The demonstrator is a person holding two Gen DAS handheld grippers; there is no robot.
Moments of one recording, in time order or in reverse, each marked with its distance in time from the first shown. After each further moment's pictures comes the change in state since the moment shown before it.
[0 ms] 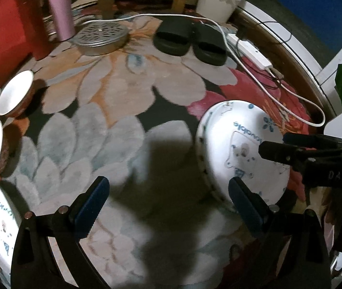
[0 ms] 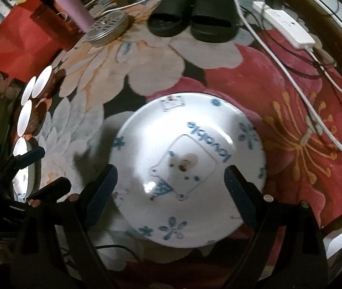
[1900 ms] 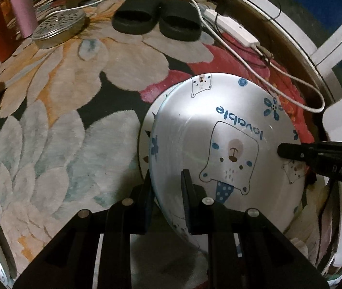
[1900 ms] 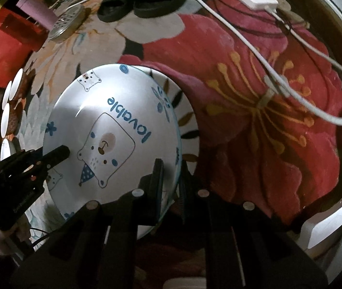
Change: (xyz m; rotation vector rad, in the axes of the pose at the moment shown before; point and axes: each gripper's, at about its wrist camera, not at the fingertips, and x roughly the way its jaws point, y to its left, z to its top) left arm 0.063 -0.067 0.009 0.058 0.094 -0.055; right arm -0.003 -0.081 -0.021 0.113 0.118 -0.054
